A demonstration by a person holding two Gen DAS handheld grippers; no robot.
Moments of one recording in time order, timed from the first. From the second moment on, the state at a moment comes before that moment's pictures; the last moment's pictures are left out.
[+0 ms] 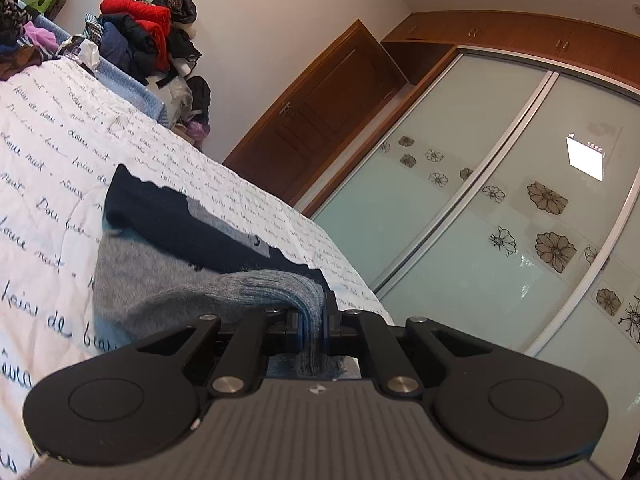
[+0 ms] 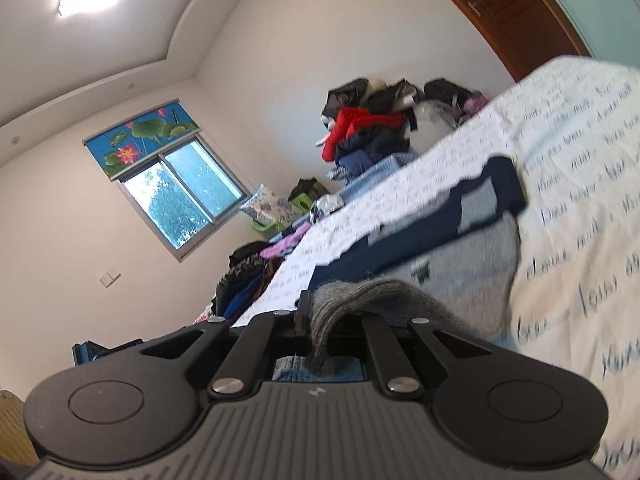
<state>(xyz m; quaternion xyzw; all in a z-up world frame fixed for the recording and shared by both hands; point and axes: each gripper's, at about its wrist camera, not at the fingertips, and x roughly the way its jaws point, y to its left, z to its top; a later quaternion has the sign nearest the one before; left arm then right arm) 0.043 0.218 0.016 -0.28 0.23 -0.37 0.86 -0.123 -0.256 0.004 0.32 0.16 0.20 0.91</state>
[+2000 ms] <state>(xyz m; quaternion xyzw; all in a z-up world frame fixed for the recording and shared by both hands) 0.371 0.149 -0.007 -0.22 0.32 -0.24 0.89 0.193 -0.330 -0.043 0.37 0.21 0.07 0.90</state>
